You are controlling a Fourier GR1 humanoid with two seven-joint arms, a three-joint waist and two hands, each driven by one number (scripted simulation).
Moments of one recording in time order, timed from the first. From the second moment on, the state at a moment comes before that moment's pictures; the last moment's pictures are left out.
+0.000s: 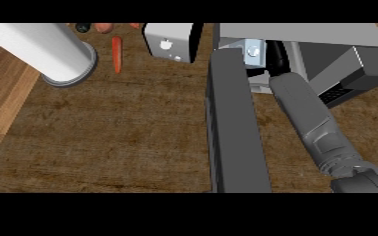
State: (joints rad) left arm 0.25 0.09 0.63 -2.07 0.52 -0.61 0.09; right arm -1.02 -0.17 -0.15 -0.24 0.30 -0.41 -0.68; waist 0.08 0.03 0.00
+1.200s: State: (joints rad) left arm 0.15 0.12 0.59 -2.01 0.44 -0.62 0.07; right arm -1.07 -0.29 -0.10 -0.07 0.44 -0.81 -0.59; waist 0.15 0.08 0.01
